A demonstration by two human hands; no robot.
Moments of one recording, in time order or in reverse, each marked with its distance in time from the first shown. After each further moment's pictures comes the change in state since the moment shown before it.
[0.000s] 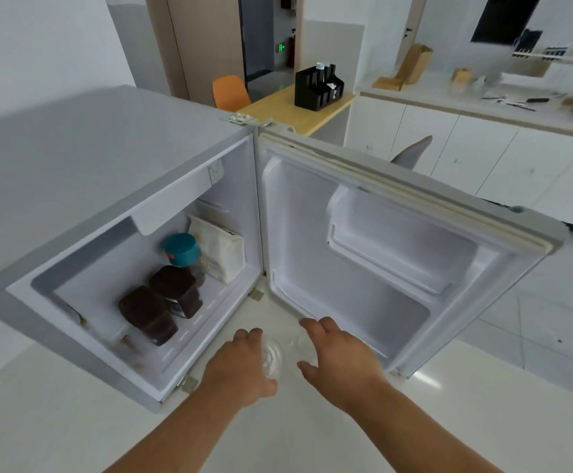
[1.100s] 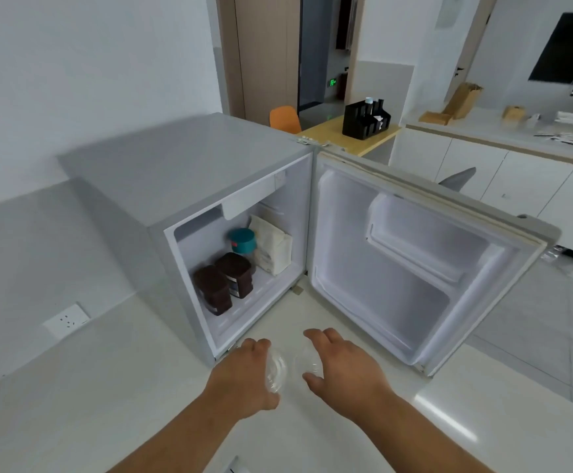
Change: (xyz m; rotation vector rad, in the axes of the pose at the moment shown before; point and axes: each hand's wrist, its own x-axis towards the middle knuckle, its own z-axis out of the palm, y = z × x) left_hand -0.135 -0.057 -0.007 -0.059 0.097 0.038; right_hand -0.077 -0.071 0.000 0.032 0.001 -0.187
